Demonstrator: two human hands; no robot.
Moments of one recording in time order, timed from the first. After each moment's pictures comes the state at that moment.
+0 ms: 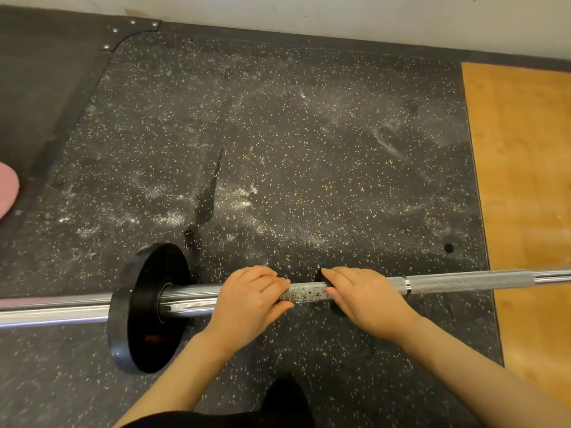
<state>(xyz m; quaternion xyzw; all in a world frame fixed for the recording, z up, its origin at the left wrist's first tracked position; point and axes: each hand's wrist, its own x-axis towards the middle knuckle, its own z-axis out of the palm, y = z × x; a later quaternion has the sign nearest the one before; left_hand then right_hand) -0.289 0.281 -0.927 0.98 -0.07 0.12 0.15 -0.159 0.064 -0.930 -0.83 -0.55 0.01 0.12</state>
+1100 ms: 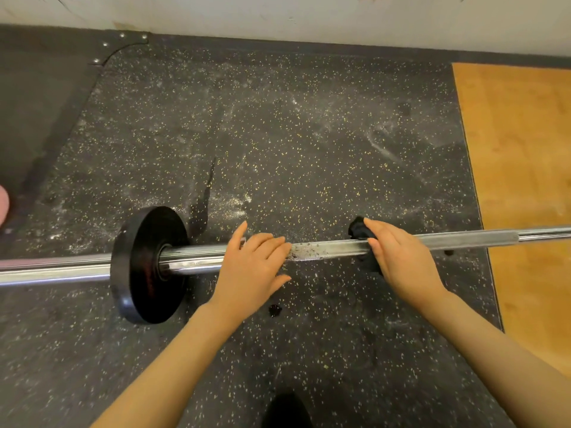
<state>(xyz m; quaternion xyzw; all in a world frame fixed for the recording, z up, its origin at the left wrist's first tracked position) -0.232 0.296 -0.923 0.99 -0.05 0.09 0.06 -0.099 0.051 -0.910 -0.91 -0.37 -0.01 0.19</state>
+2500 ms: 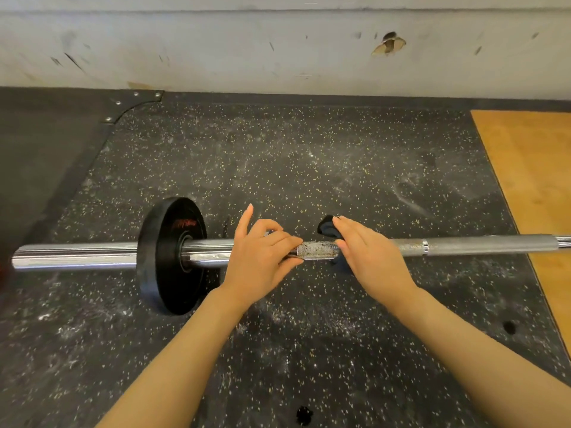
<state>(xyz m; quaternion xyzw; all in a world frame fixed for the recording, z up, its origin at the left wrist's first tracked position) -0.106 0.396 -0.949 0.97 -0.08 0.22 0.09 -0.020 0.185 -0.925 -0.89 -0.41 -0.07 0.18</state>
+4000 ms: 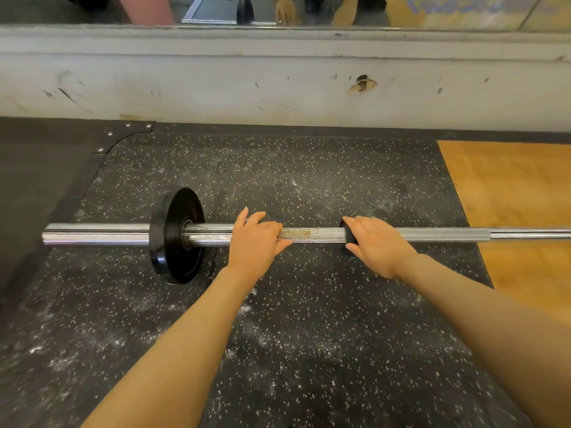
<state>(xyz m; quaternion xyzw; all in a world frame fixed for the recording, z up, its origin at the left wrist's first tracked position) -0.030 0.402 -0.919 1.00 0.05 0.03 0.04 0.082 0.152 -0.915 -0.91 -0.40 0.10 -0.01</state>
